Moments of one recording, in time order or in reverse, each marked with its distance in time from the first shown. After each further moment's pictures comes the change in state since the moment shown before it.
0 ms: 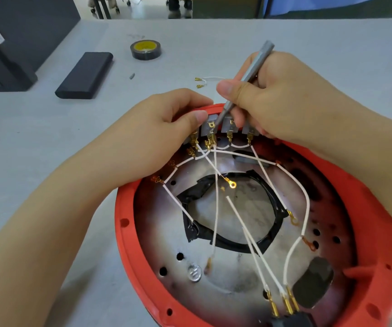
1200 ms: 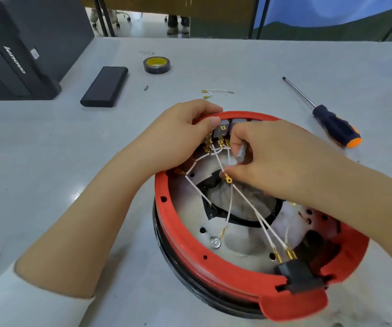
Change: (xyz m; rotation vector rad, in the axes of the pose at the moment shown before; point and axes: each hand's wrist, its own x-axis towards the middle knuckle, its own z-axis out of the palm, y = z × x) left_hand -0.003 0.001 -0.001 -0.015 0.003 0.016; right_hand -0.056 -0.028 0.018 -0.595 -0.096 -0.054
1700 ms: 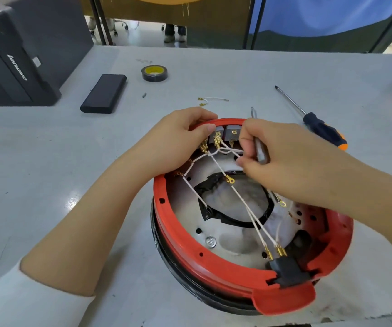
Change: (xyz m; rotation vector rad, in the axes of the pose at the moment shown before) left_hand 0.001 -0.002 0.001 0.004 0.004 0.005; right_hand -0.013 0.017 -0.009 0.152 0.023 -0.011
